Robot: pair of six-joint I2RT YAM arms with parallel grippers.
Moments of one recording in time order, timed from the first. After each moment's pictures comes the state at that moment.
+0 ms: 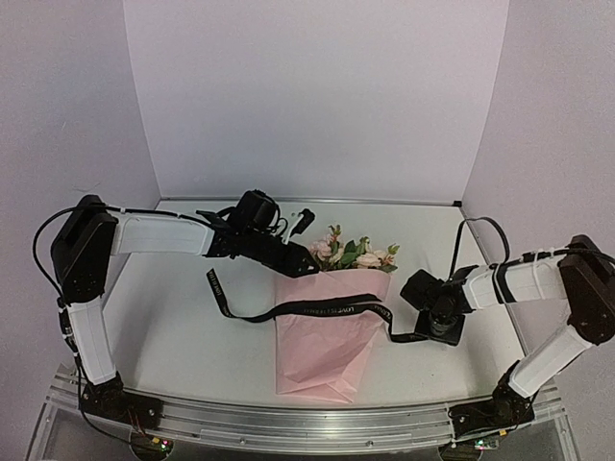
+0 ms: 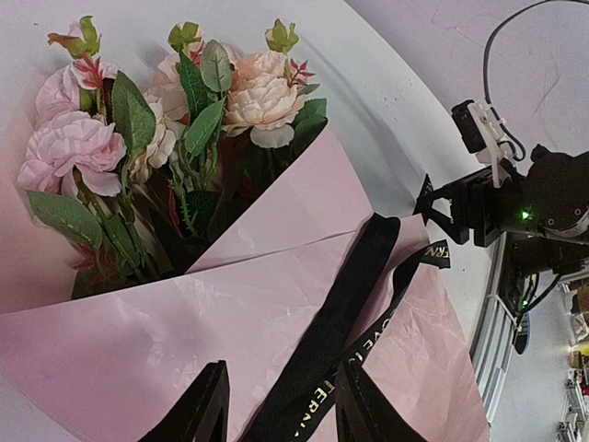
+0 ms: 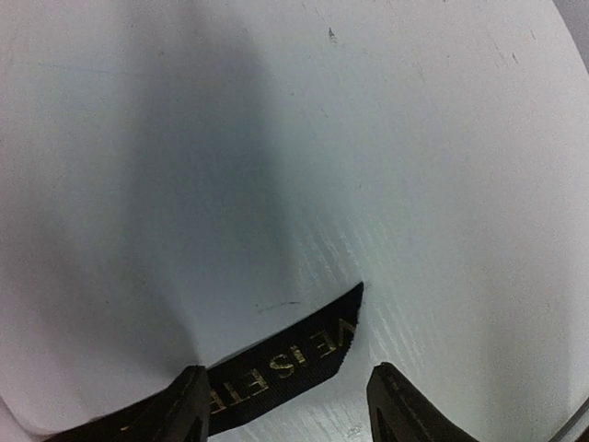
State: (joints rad) left arm -0.79 1.89 1.32 -0.13 0.46 -0.26; right arm 0.70 1.54 0.70 -0.65 0.43 1.09
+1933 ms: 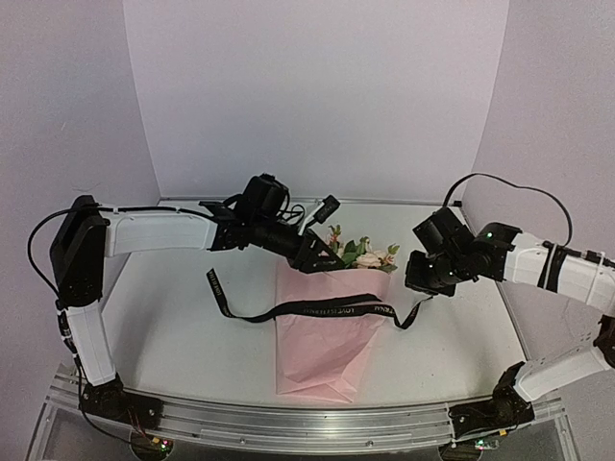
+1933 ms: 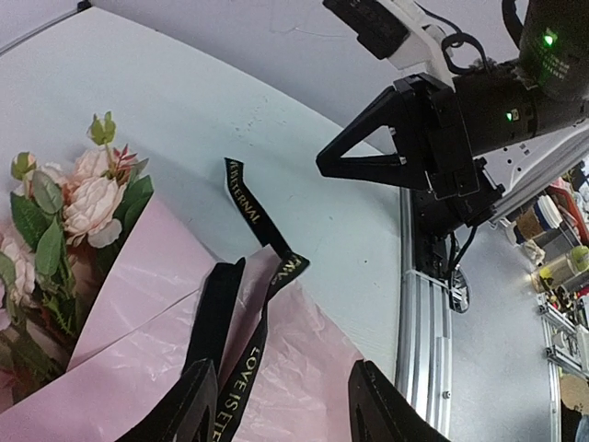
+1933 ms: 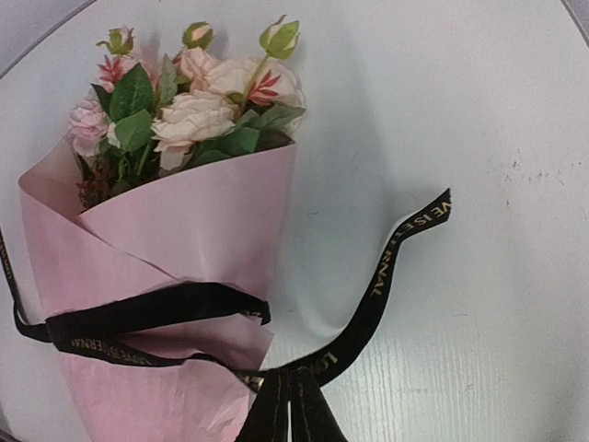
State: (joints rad) left arm -0.85 1.86 1.43 -0.13 0.68 -0.12; right arm 0.74 1.29 0.99 -0.72 0.29 0.88
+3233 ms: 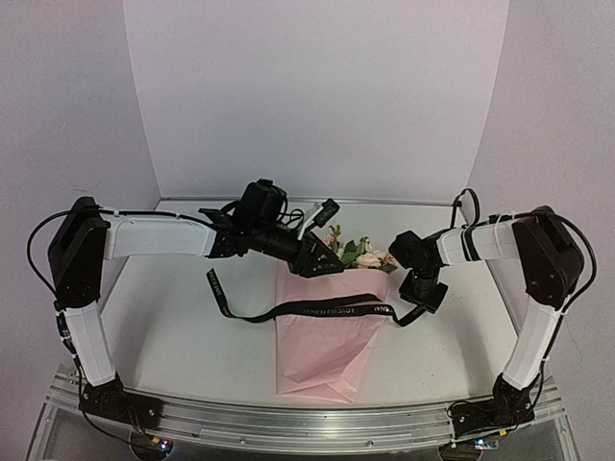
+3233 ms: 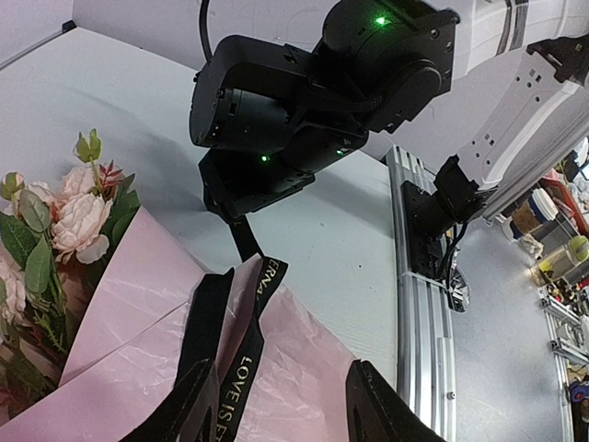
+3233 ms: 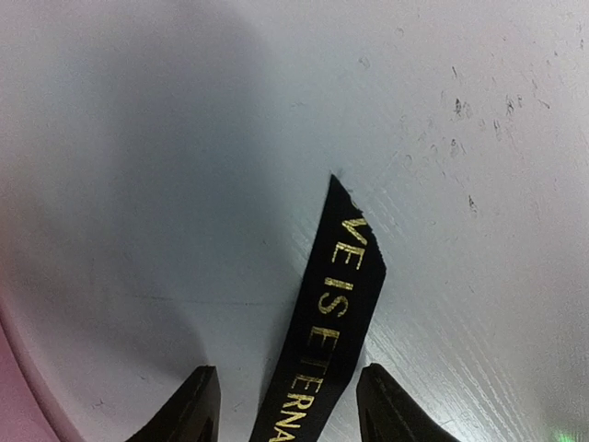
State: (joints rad) left arm -0.86 1.86 1.36 0.00 0.71 -0.11; right arm 0.52 1.85 1.09 -0.71 0.35 1.14
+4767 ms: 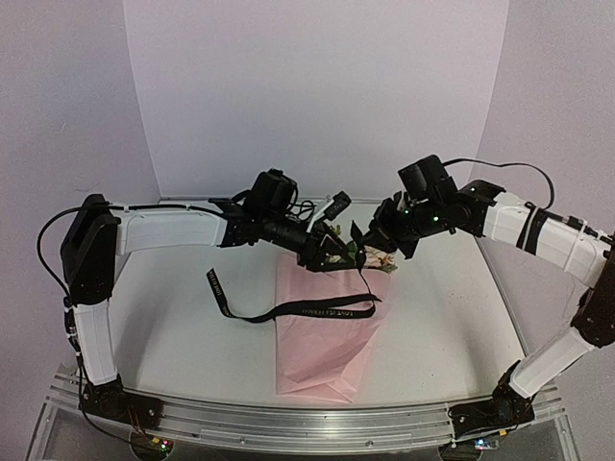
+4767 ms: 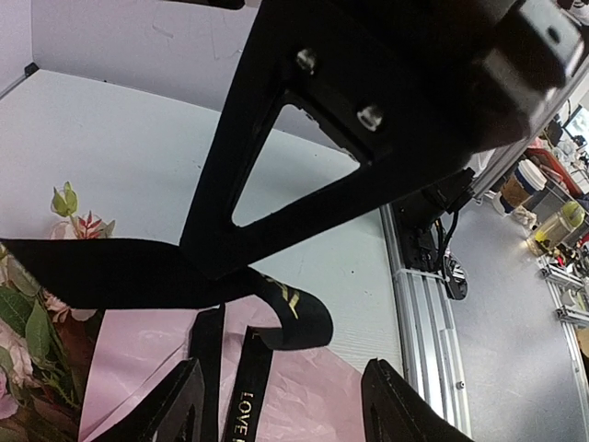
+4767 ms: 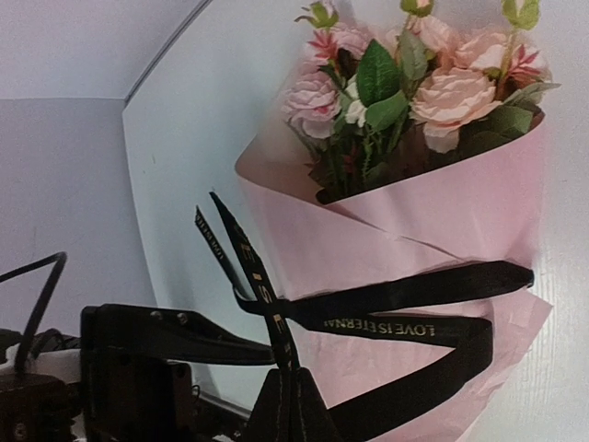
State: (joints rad) left arm -0.86 1.93 1.52 -0.08 0.79 0.01; right arm 0.70 1.50 1.34 -0.63 -0.12 1.14
